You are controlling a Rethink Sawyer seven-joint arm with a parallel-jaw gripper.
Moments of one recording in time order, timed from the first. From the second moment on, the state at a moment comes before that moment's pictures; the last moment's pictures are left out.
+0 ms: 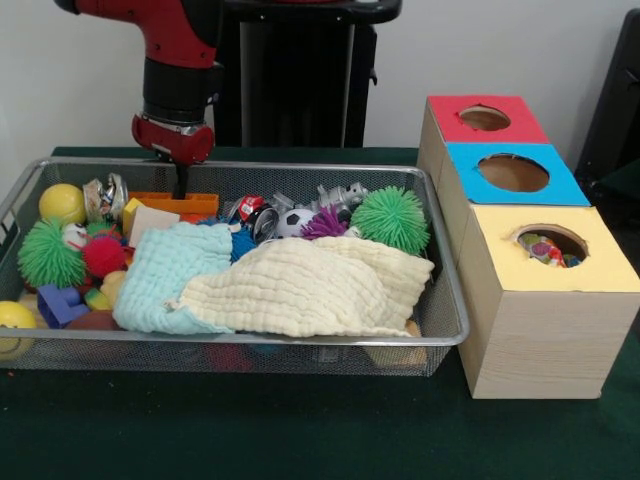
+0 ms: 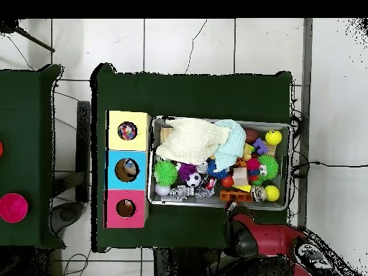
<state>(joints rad) -0.57 -0.42 -0.16 1.87 -0.70 -0.18 2.43</state>
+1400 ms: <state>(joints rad) -0.64 -0.62 0.02 1.93 -0.49 0.26 2.43</state>
